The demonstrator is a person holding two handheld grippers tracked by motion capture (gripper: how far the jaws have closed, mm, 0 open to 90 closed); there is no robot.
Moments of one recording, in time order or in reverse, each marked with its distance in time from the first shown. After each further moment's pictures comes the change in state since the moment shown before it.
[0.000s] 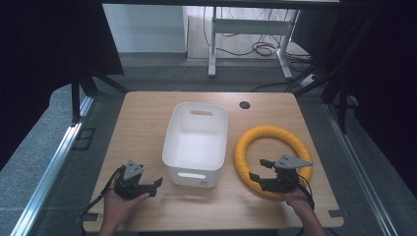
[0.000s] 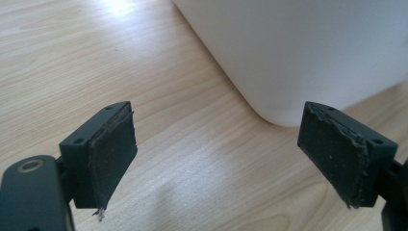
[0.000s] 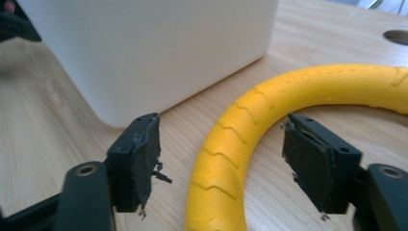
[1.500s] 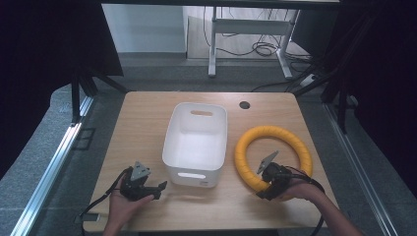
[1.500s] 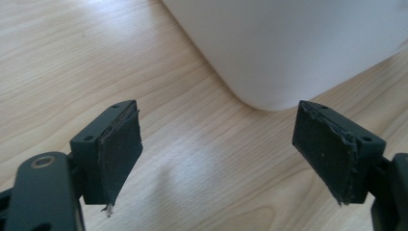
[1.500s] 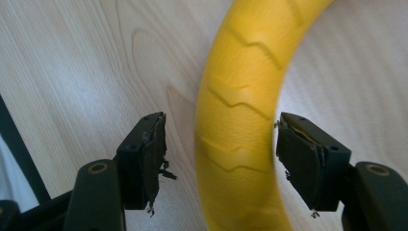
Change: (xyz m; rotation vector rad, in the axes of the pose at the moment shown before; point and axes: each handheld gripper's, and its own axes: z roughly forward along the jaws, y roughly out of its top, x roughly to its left) left arm -0.008 -0.001 0.010 0.049 -0.040 0.011; right arm -0.001 0.015 0.026 0.750 0.142 -0.242
